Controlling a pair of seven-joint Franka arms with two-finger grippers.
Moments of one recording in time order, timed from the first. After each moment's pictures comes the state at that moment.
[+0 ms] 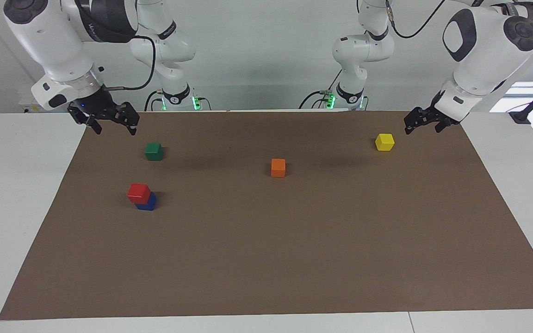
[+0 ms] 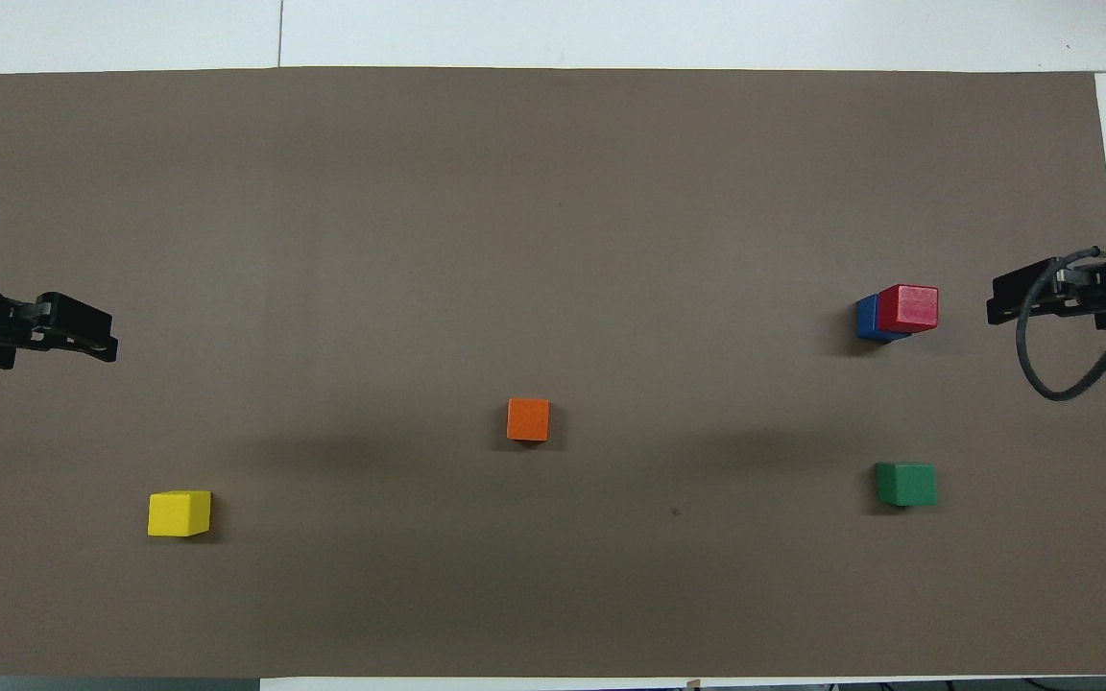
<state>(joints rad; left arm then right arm) 0.03 0.00 -0.05 -1.70 -0.01 1.53 0.00 0.00 -0.02 -0.03 -1.66 0.01 1.57 0.05</state>
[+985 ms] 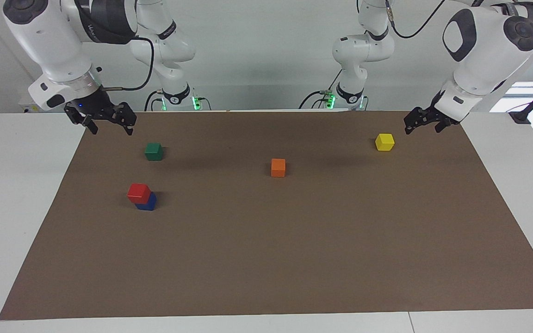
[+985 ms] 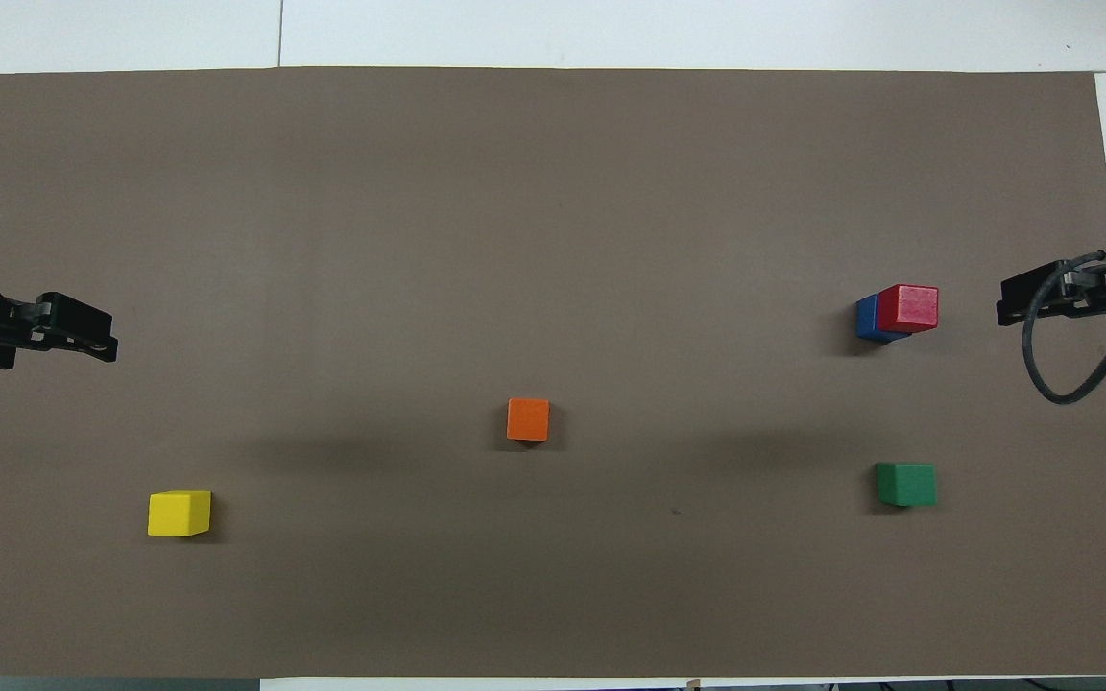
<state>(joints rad) 0.03 0.00 -0.05 -1.70 -0.01 1.53 0.00 0.00 -0.02 -0.03 -1.66 -0.02 1.57 0.03</state>
